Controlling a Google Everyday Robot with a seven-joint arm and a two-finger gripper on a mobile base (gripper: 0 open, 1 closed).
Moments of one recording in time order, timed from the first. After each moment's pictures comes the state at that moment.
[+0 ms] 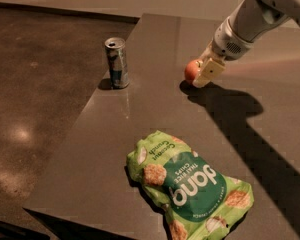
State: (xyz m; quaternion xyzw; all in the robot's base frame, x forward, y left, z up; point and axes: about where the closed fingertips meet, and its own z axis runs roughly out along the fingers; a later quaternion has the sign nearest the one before) arm 0.631 -0.166 0.883 -0.57 0.78 0.08 0.23
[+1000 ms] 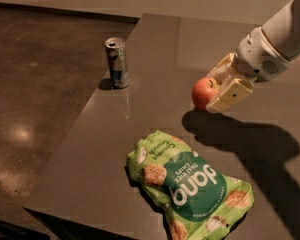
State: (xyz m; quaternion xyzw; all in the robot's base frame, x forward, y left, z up) arm 0.503 -0.163 0.912 -0.62 0.73 0.16 0.23
